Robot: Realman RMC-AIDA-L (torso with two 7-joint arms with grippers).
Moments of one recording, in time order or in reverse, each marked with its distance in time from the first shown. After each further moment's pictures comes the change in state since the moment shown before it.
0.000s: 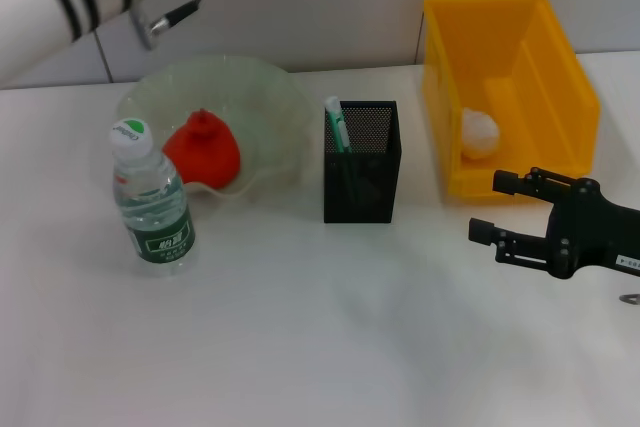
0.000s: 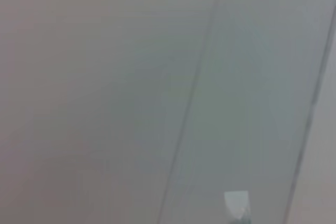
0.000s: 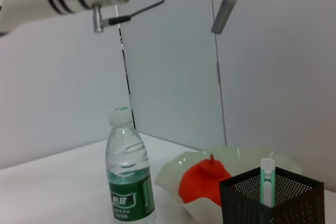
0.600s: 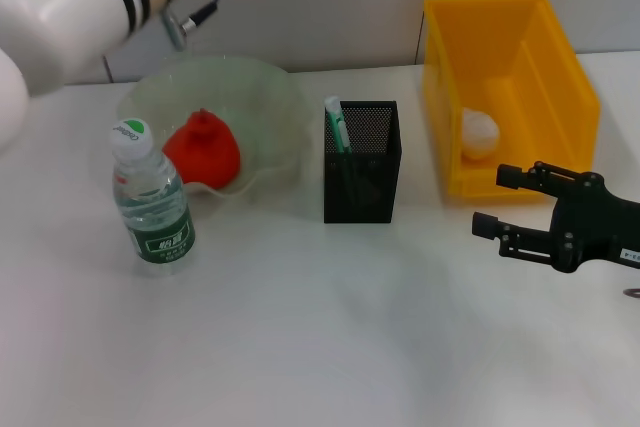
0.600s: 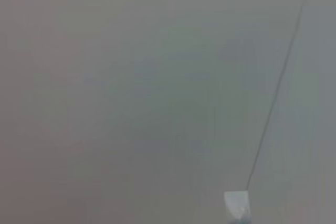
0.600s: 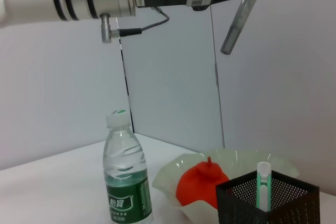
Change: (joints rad) left arm -0.009 0.031 0.264 0.107 0.864 -0.453 -1.031; right arm 0.001 -0.002 0.000 0.023 0.001 -0.006 0.021
